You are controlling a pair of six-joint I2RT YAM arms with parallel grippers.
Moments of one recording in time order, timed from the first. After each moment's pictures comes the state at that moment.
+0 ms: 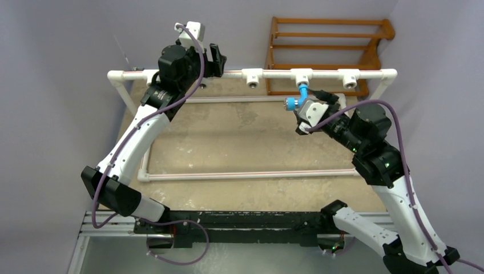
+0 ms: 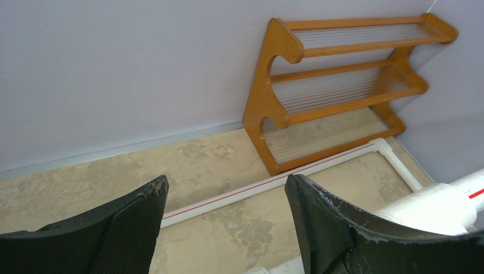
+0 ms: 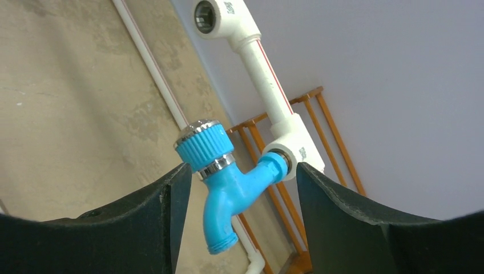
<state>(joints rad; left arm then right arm) -0.43 1.47 1.60 -0.20 -0.06 -0.16 0.48 0.86 1.30 -0.56 -0.26 -0.82</state>
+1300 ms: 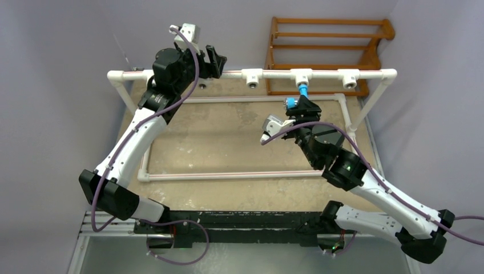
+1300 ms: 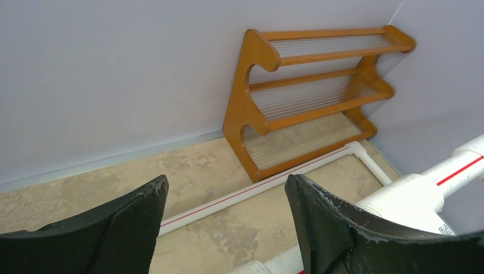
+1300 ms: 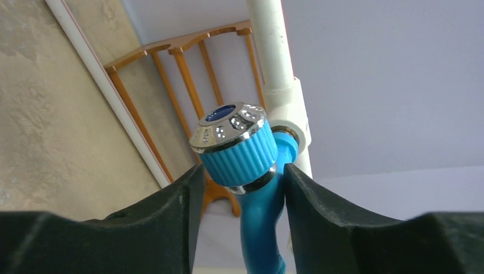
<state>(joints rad) -0.39 1.44 1.53 -0.12 0.05 -0.20 0.91 0.88 1.01 -0.23 0.54 -1.19</state>
